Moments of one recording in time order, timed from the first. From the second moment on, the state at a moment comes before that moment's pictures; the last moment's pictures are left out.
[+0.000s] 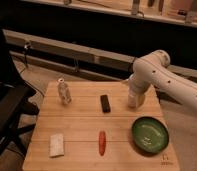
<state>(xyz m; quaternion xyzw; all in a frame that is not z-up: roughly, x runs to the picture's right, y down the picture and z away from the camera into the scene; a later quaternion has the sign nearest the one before) 0.185 0.029 0.733 -0.19 -0.08 -0.20 0.96</state>
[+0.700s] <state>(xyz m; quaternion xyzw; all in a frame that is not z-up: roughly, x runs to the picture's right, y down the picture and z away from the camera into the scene) 0.164 0.022 0.738 -0.17 -0.10 -0.24 0.95</state>
